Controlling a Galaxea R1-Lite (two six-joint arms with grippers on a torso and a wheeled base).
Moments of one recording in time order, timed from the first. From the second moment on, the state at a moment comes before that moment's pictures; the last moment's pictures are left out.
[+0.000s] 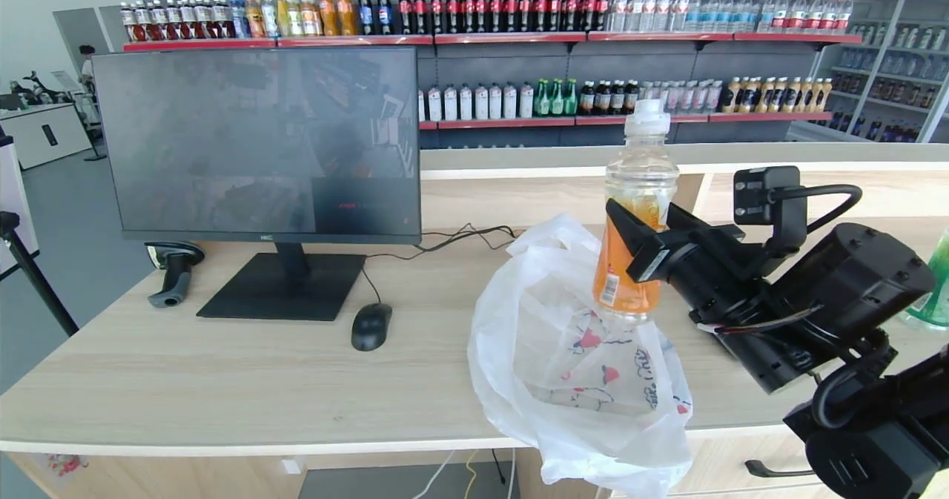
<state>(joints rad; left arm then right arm) 0.00 0.00 0.00 0.00 0.00 0.01 0.51 1.84 -0.57 -1.57 -0.17 0.03</state>
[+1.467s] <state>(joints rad) 0.00 0.00 0.00 0.00 0.00 0.00 0.65 2.11 -0.72 -1.57 -0.17 0.10</state>
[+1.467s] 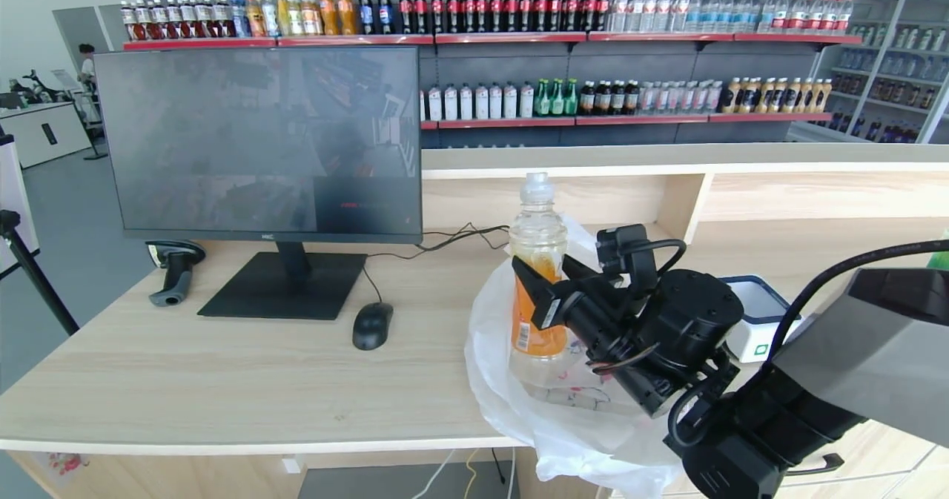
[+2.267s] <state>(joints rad) 0.00 0.00 0.00 0.00 0.00 0.00 0.66 2.13 -0.66 -1.57 -0.17 0.10</state>
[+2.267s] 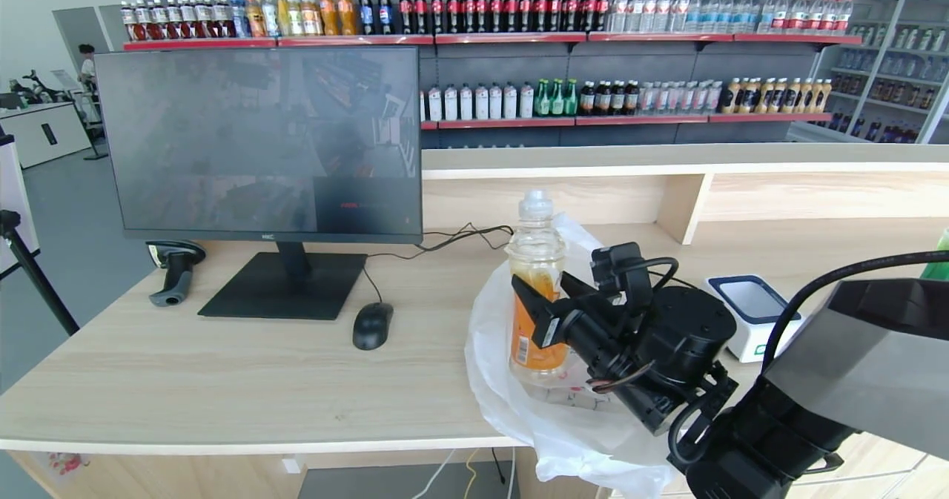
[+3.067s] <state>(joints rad) 0.00 0.00 0.00 0.00 0.00 0.00 0.68 2.09 -0.57 -1.57 -0.17 0.10</state>
